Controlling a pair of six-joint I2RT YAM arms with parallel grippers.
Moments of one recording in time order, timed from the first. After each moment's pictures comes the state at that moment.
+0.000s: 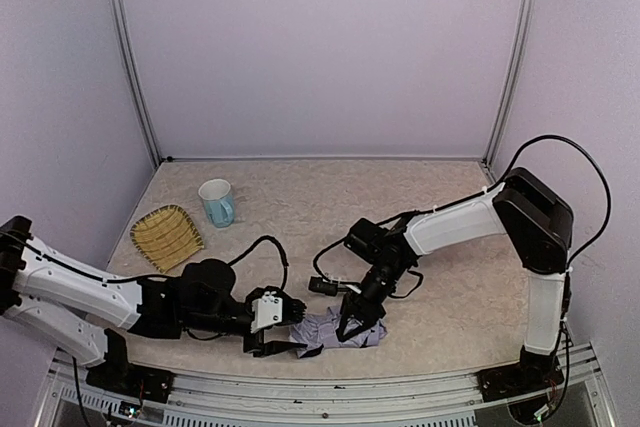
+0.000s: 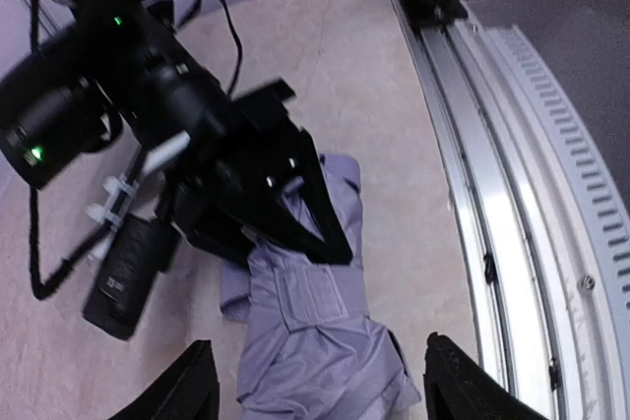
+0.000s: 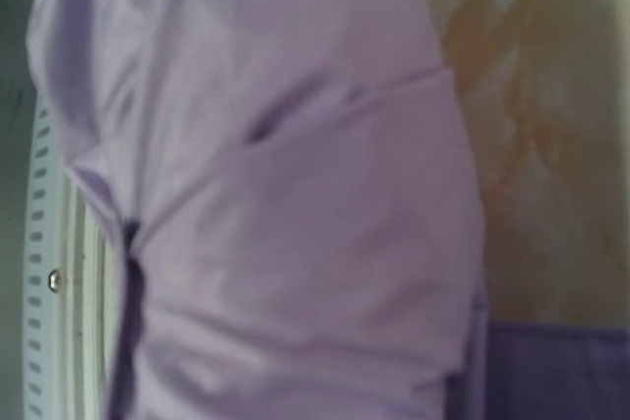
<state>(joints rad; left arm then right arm) -1.18 1.28 0.46 0.41 0.19 0.40 0.89 2.01 1.18 -0.59 -0.85 -0.42</state>
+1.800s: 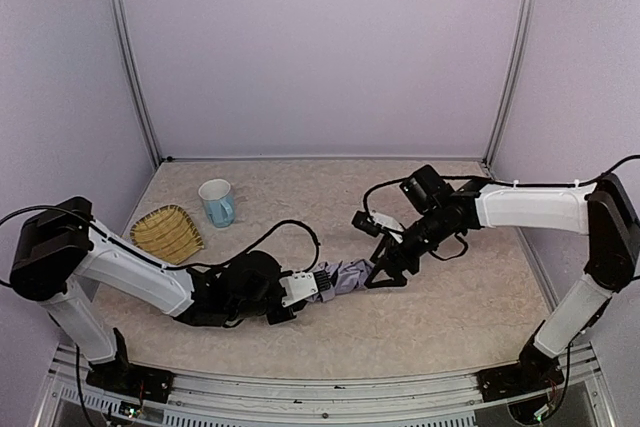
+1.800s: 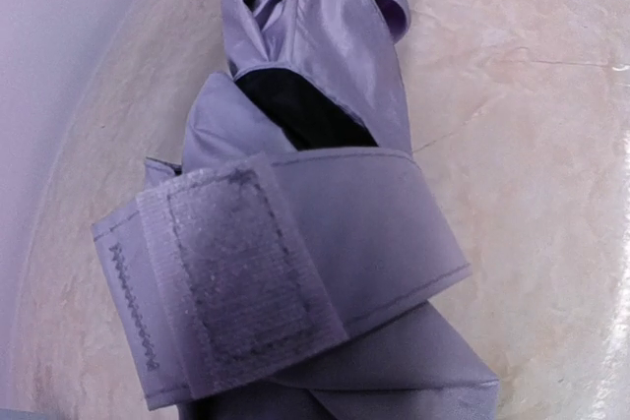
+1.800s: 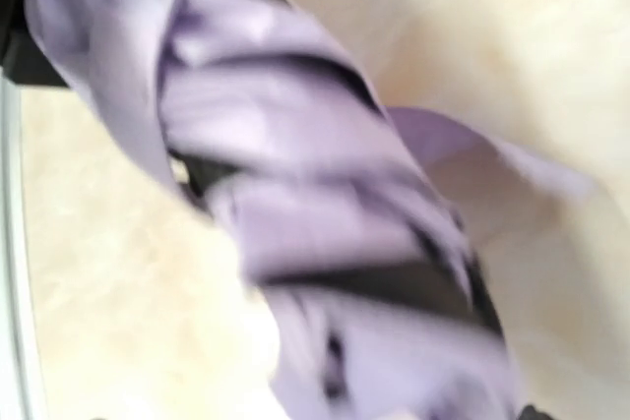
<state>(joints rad) -1.12 1.68 0.64 0.41 -0.22 0.46 0.70 1.66 1.08 -0.53 -0.63 -0.36</state>
